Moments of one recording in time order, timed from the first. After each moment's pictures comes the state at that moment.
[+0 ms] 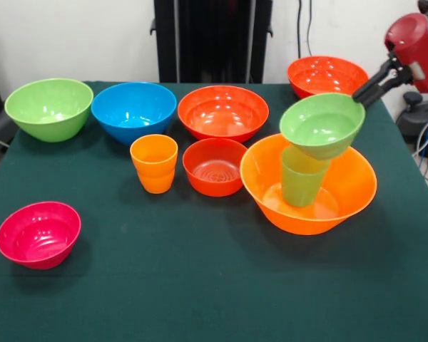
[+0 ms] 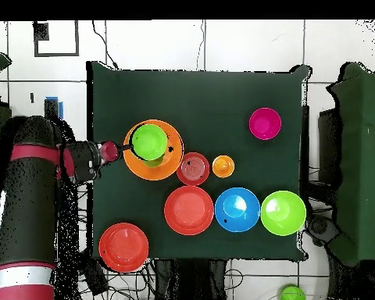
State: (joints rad) arm 0.51 -0.38 -0.28 1.02 -0.65 1.17 2.25
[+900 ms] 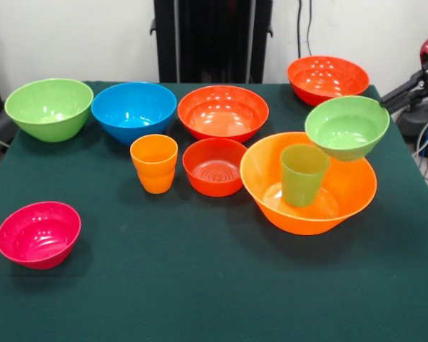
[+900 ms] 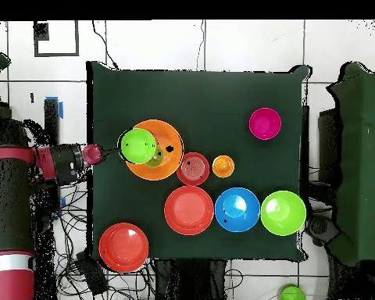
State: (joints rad) arm 0.60 -0.21 -0.34 0.82 -0.65 1.36 2.25
